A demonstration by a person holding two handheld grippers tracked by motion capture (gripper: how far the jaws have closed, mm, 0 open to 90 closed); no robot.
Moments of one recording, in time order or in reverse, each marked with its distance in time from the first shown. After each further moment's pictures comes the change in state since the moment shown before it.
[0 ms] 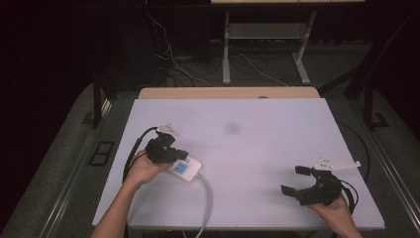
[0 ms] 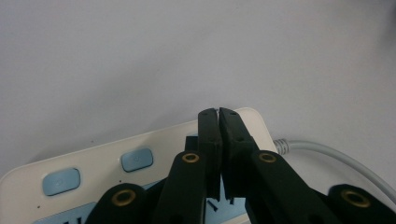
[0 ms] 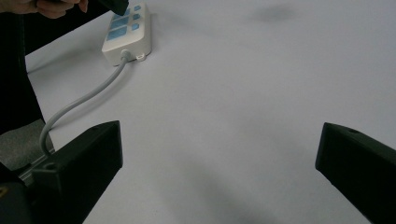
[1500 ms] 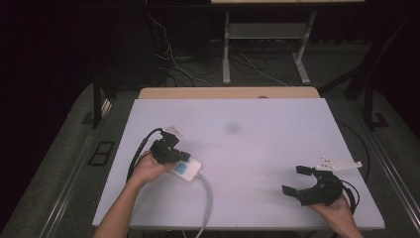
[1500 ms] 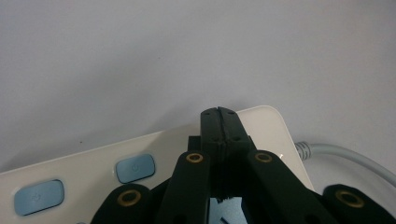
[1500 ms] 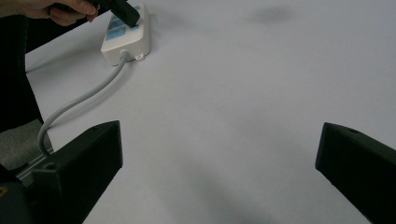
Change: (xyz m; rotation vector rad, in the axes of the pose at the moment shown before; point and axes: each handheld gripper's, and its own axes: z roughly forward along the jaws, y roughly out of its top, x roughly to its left) left arm 0.008 -0.002 0.021 0.042 -0.020 -0.022; right arm -0.001 -0.001 -0.002 -0.003 -0.004 -0.008
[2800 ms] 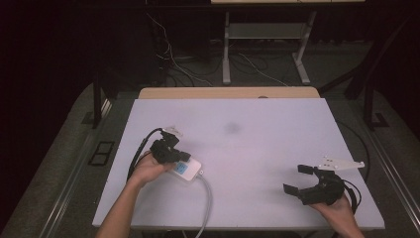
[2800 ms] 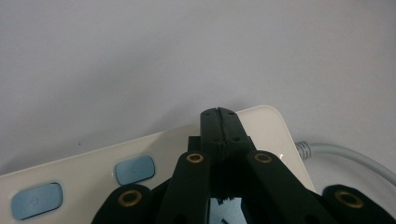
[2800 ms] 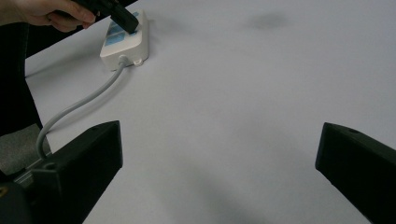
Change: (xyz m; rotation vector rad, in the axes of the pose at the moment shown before) left arm 0.002 -0.001 0.000 -0.002 -0.011 0.002; right arm -0.002 0.001 -0.004 -0.021 -0.006 0.002
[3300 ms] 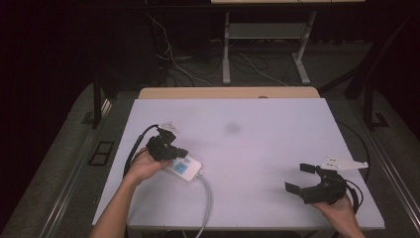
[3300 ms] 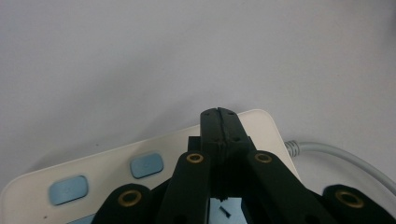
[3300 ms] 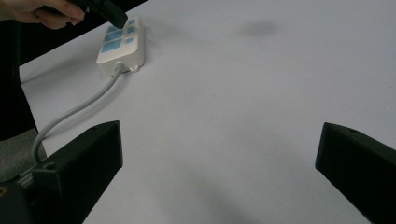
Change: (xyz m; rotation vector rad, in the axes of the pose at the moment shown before) left arm -0.001 0.007 -0.021 -0.021 0.018 0.016; right arm -0.002 0.001 -0.004 -0.024 -0.017 0.001
